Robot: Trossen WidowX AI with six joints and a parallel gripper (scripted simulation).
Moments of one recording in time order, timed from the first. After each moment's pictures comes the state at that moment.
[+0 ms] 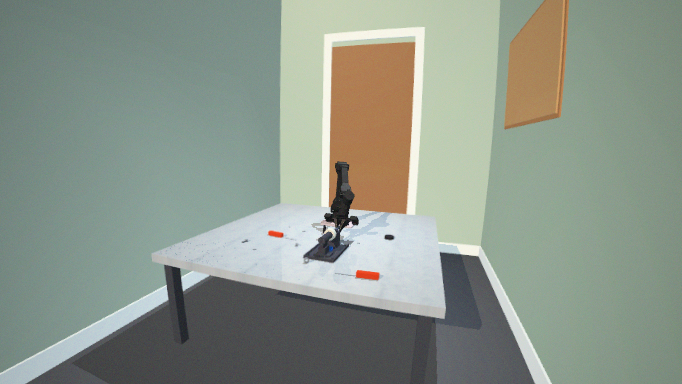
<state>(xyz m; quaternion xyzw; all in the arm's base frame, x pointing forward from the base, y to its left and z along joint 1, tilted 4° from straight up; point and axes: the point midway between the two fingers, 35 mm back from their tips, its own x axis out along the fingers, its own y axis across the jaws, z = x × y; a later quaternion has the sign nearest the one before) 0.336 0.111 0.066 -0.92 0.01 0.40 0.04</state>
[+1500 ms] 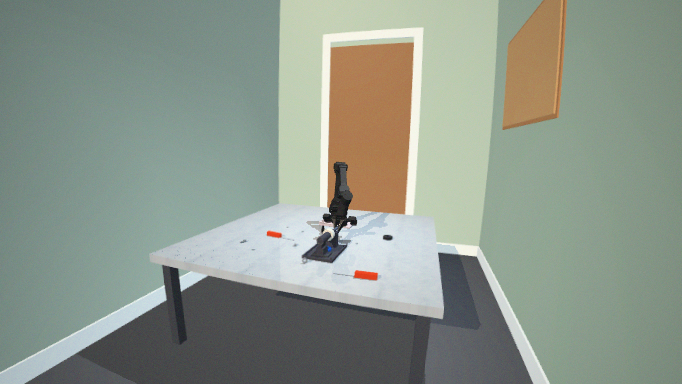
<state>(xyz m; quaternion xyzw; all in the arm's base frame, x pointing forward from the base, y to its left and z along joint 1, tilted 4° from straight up) 0.336 0.111 0.067 -0.92 0.01 0.39 0.05</state>
